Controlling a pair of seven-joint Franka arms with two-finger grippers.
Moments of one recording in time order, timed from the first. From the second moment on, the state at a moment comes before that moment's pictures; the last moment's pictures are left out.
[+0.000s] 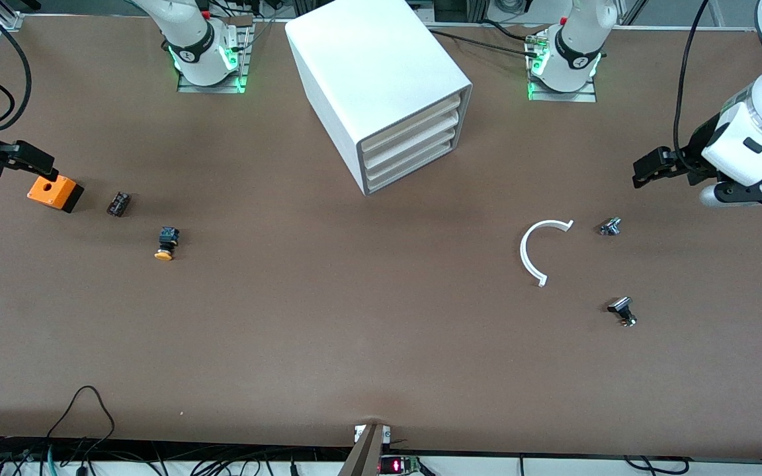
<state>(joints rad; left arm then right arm) 0.10 0.06 -0.19 -1.60 -0.02 1.60 -0.18 -0.01 0.00 -0.09 -1.74 -0.05 1.72 -0.03</state>
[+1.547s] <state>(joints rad) 0.09 0.34 -0.25 -1.83 -0.52 1.62 -0.05 0.03 0.00 -0.04 -1.74 -0.01 1.72 -0.06</state>
